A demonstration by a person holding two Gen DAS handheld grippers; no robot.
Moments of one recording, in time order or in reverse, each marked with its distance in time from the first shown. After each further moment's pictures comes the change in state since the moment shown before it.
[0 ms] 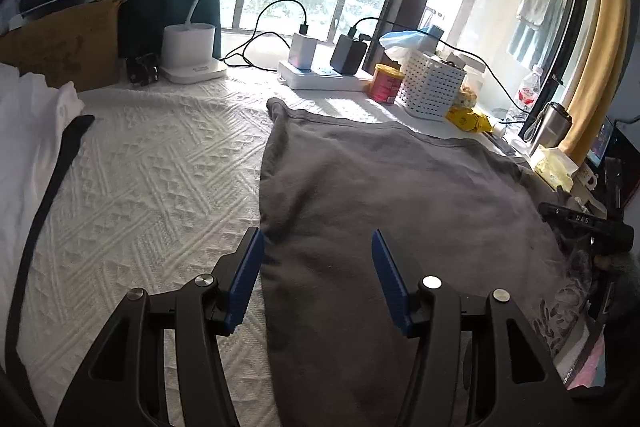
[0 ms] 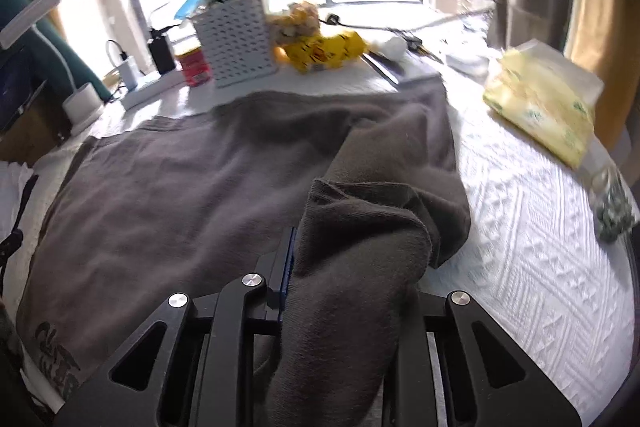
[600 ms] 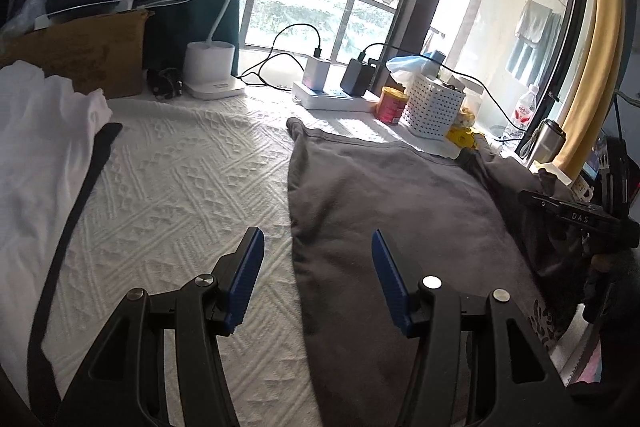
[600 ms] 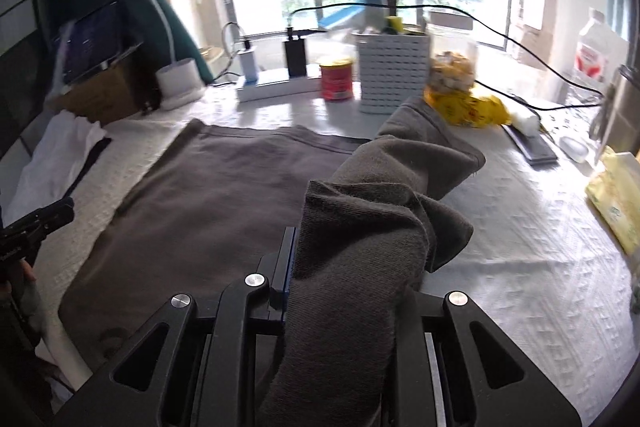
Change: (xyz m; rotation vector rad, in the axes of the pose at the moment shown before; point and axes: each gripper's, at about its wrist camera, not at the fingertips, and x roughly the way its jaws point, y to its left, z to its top) left arm -0.030 0.022 -0.004 -0.020 -0.067 -0.004; right arm -0.017 0.125 0.018 -0.223 -0.046 0.193
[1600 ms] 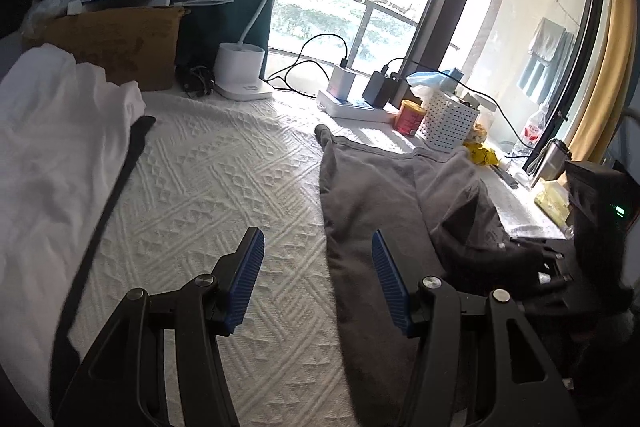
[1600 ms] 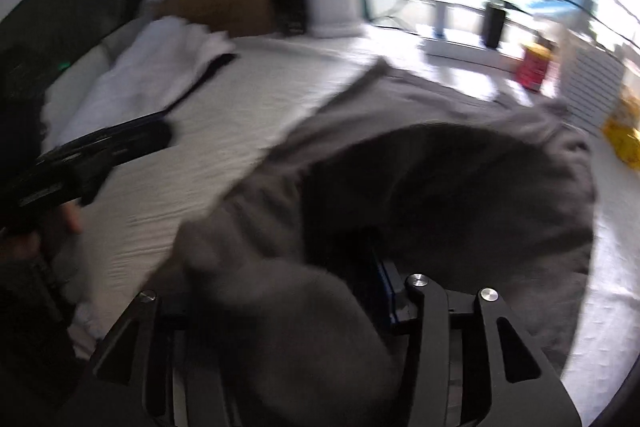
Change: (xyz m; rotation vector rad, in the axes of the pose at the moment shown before) left arm -0.022 0.023 0.000 -0.054 -0.018 0.035; right arm 0.046 0.161 -0.019 -0.261 0.168 0.321
